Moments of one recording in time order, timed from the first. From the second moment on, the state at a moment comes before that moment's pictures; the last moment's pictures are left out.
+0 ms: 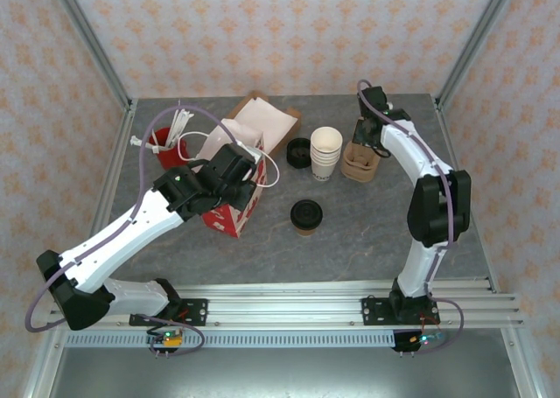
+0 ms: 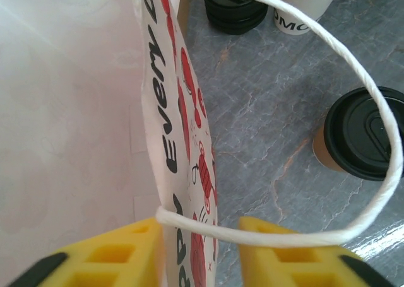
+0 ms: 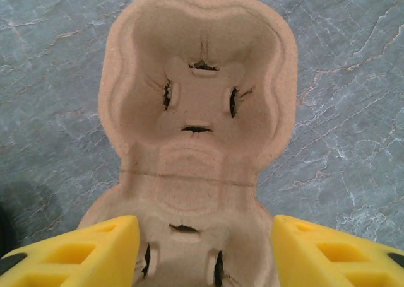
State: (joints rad) left arm -0.76 1.26 1.35 -1.04 -0.30 -0.21; right arm 0.20 1.87 1.61 -0.81 0.27 0.42
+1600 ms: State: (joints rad) left arm -0.76 1.19 1.35 -0.99 -0.28 -0.21; right arm 0.18 2.02 1.72 -0.83 0.23 0.38
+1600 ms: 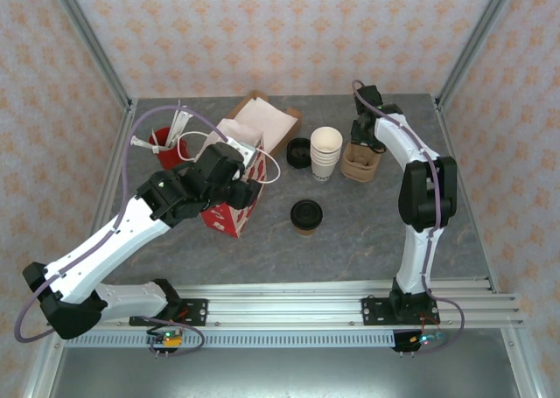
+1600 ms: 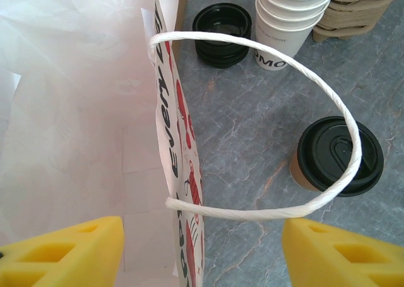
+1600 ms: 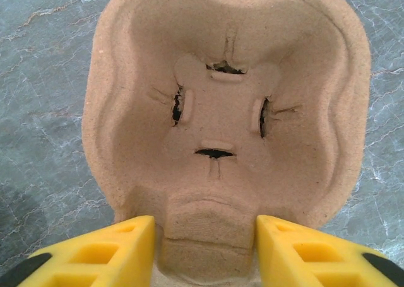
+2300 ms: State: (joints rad) left arm -0.76 1.17 1.34 -0.98 -0.28 -0.21; right arm 0.18 1.91 1.72 -0.83 0.23 0.38
